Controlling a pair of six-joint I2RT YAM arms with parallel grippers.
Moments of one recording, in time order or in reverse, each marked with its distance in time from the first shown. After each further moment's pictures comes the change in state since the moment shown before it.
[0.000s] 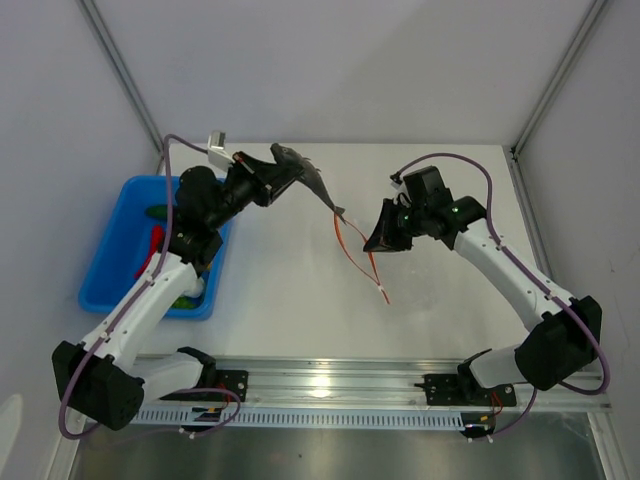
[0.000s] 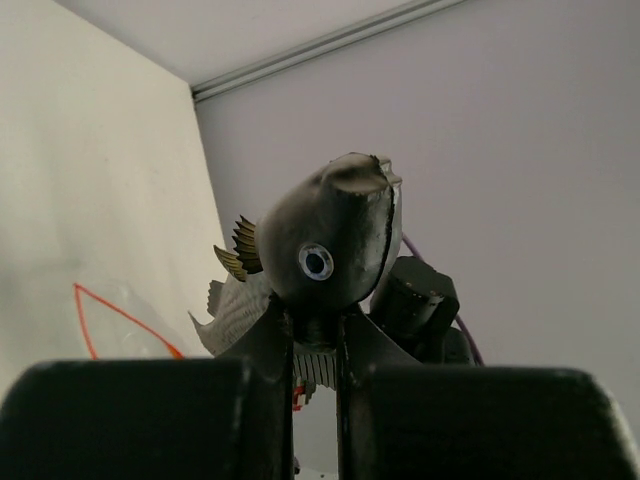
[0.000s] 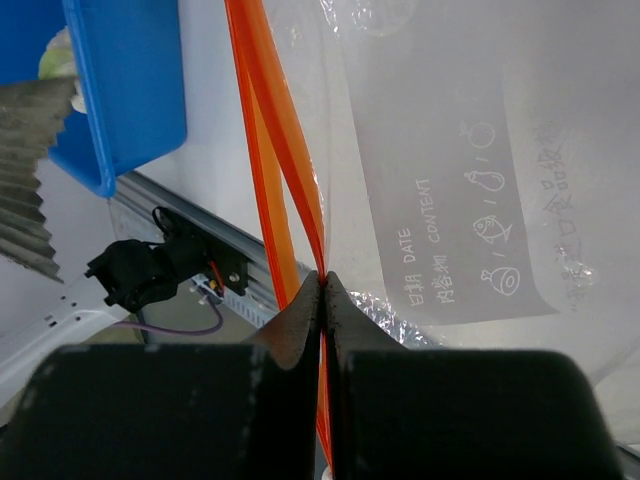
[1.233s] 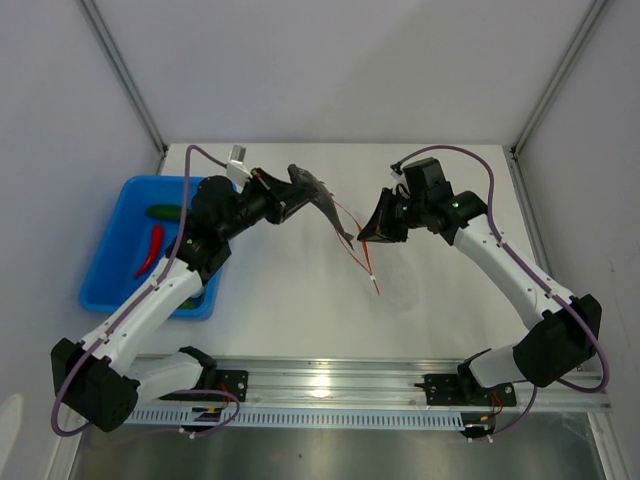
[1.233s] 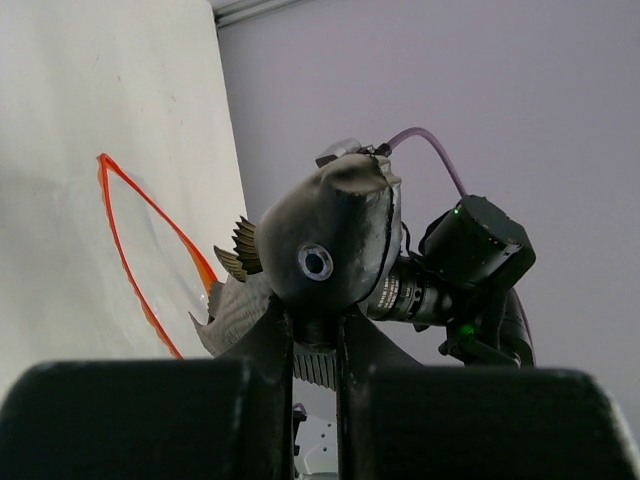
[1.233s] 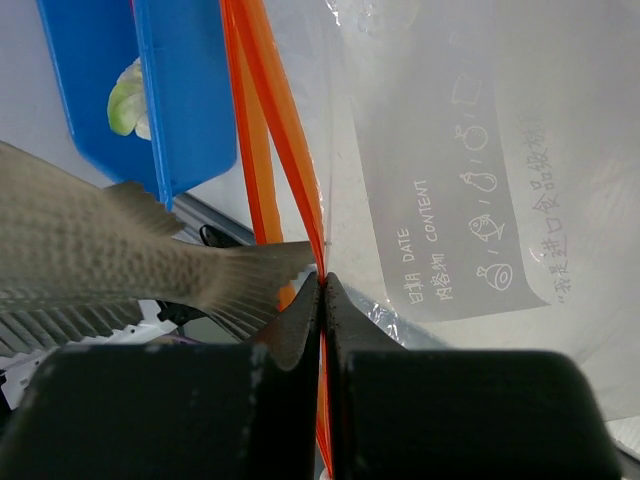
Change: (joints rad) left arm -0.102 -0.008 -0.043 -0.057 -0.026 -0.002; right arm 0.004 0.021 0.064 0.037 -0.018 0.092
